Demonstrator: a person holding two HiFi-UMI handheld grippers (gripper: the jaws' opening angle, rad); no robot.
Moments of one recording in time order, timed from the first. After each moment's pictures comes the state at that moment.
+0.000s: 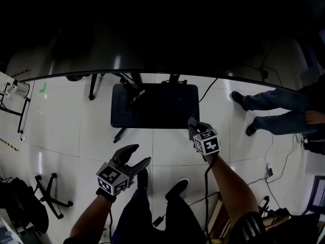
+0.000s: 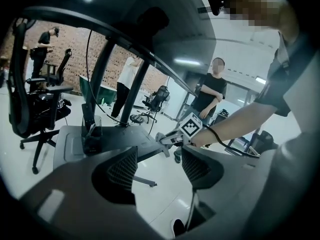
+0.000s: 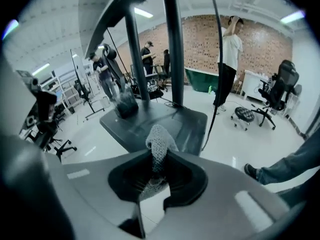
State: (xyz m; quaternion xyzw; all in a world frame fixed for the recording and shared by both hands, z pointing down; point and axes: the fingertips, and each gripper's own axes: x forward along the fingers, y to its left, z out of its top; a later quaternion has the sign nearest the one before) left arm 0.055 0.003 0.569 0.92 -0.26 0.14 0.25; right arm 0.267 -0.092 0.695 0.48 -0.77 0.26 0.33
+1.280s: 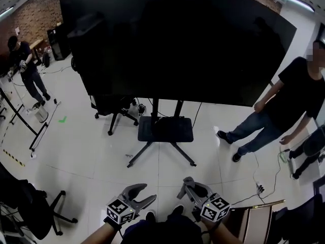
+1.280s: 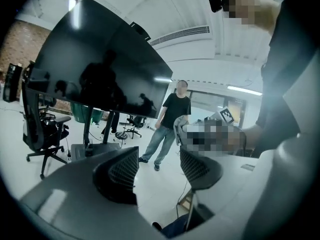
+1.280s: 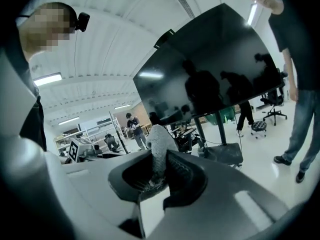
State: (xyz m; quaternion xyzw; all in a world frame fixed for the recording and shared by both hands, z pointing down) left arm -0.064 0.329 0.323 0.95 -0.22 0.07 0.19; right arm 0.077 0.319 0.299 0.47 -0.85 0.23 0.02
